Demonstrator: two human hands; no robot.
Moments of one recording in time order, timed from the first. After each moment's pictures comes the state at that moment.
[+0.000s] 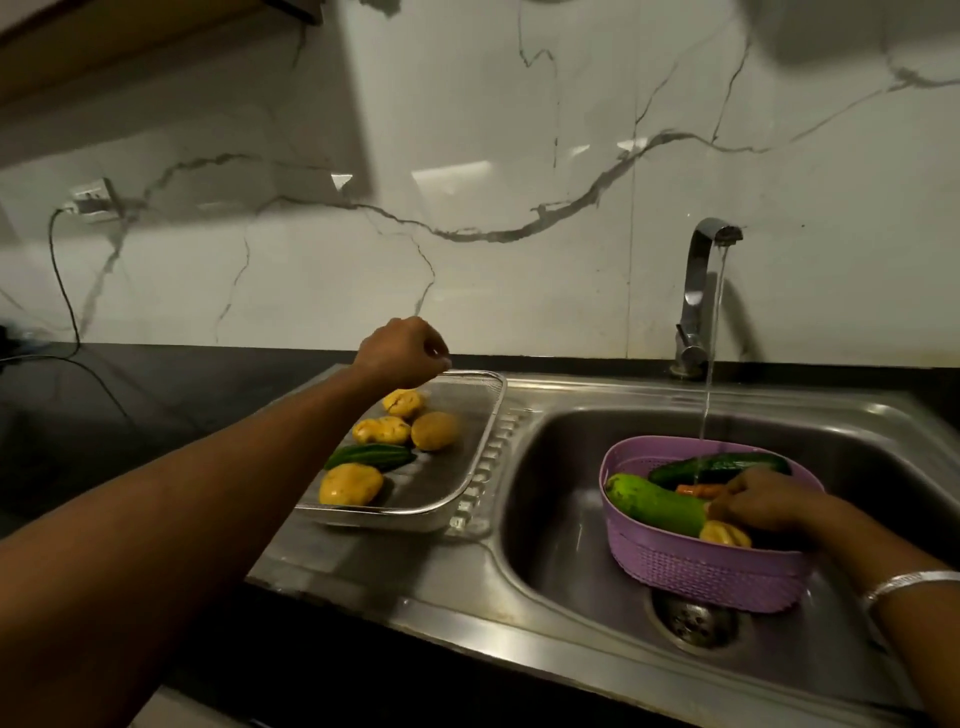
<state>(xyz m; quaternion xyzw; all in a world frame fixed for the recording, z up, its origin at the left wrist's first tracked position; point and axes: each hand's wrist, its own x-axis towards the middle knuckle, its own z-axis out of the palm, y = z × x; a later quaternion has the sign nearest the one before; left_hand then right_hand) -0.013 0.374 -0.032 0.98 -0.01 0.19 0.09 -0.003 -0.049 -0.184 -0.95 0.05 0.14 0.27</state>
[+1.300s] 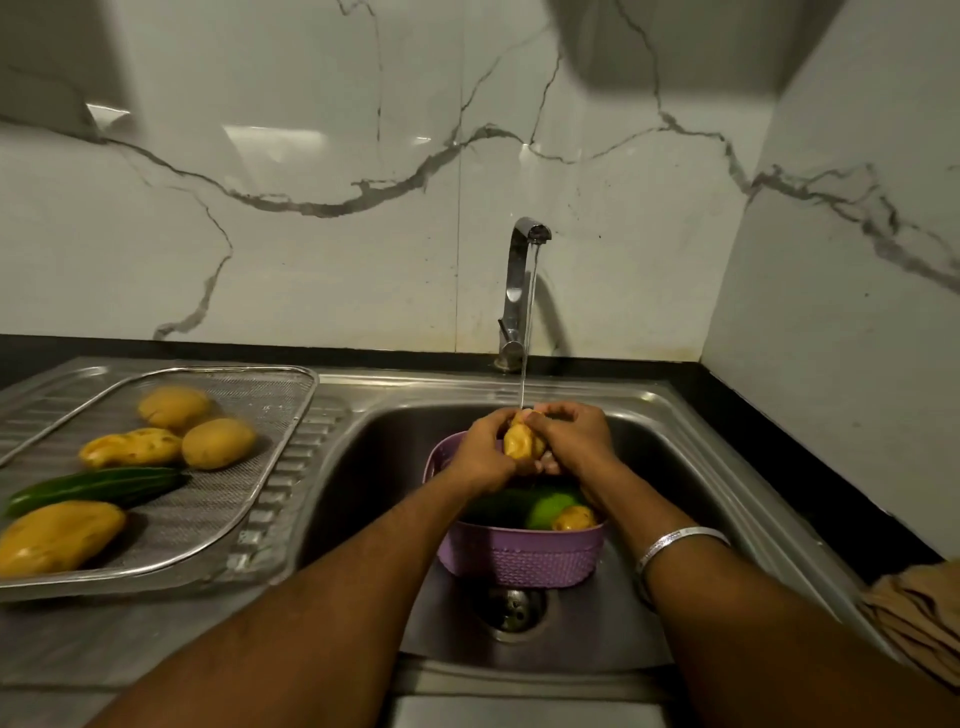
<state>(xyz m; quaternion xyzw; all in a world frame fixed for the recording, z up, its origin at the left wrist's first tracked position) 0.009 0.106 -0.178 0.79 -0.17 -0.05 0.58 0.000 -0.034 -0.164 -0.75 0.13 -0.13 0.64</state>
